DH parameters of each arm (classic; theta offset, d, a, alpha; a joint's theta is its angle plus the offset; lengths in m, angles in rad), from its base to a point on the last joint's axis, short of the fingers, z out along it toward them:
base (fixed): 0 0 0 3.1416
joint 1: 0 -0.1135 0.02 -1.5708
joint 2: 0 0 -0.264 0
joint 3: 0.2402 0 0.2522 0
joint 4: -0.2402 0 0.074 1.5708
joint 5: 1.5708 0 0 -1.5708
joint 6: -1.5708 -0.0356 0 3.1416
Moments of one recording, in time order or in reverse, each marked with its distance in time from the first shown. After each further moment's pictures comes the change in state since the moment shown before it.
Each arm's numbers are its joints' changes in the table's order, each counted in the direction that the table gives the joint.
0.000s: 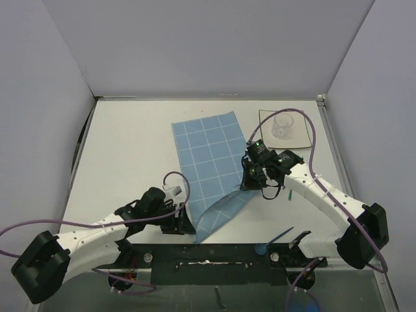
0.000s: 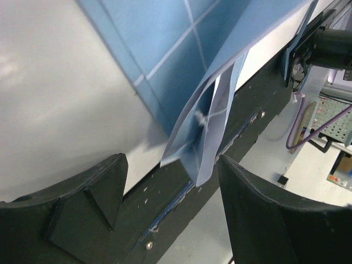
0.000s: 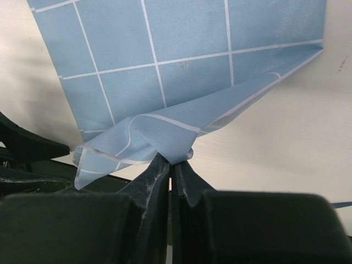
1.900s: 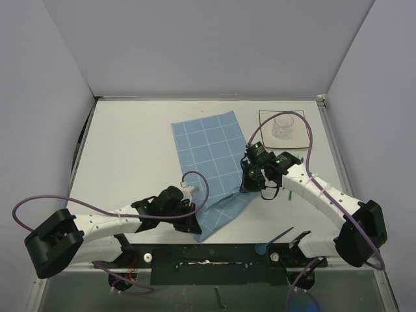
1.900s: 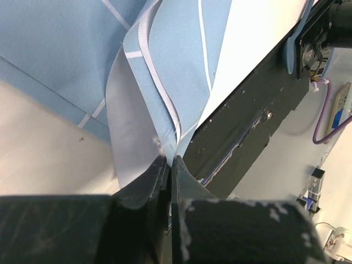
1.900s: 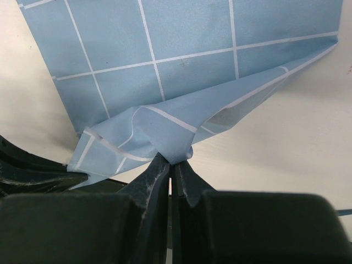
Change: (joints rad) left arm 0.192 -0.255 0.145 0.142 -0.111 -0.064; right arm 0.014 -0.018 -0.048 0.045 -0.023 0.003
